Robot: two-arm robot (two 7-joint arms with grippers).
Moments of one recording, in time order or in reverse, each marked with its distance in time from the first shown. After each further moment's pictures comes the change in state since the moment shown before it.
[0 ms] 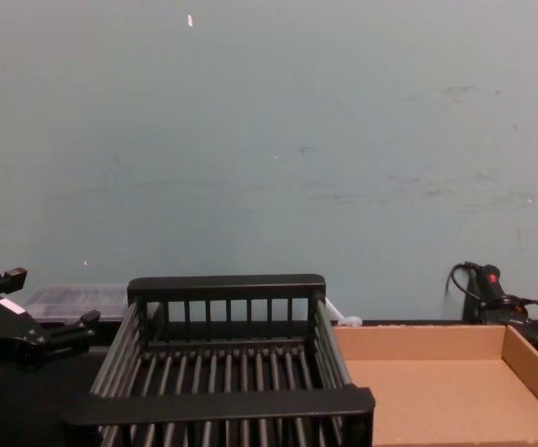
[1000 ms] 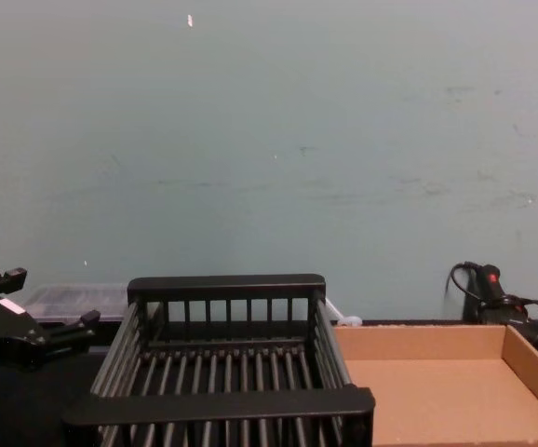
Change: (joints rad) left arm 0.000 0.000 0.000 0.000 0.000 0.000 0.000; right arm 0.110 -0.106 -0.036 0.137 -0.056 0.079 0.084
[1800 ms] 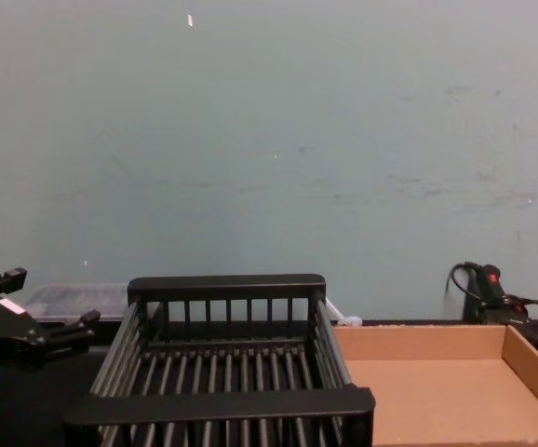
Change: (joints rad) left arm 0.000 0.000 0.000 0.000 0.000 0.000 0.000; right arm 0.039 -0.048 0.001 0.054 -0.060 0.023 0.056
